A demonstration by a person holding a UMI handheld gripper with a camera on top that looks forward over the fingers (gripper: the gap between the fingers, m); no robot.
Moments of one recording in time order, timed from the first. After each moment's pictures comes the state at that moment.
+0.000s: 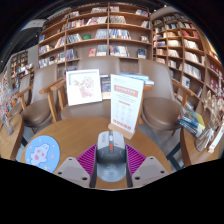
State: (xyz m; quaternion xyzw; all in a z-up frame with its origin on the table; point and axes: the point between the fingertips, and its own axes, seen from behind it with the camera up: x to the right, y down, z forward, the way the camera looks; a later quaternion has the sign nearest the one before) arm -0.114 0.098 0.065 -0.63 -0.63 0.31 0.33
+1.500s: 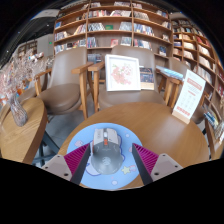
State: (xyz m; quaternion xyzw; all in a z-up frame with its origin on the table) arm -0.083 -0.168 0.001 -0.61 -0.68 0.30 0.29
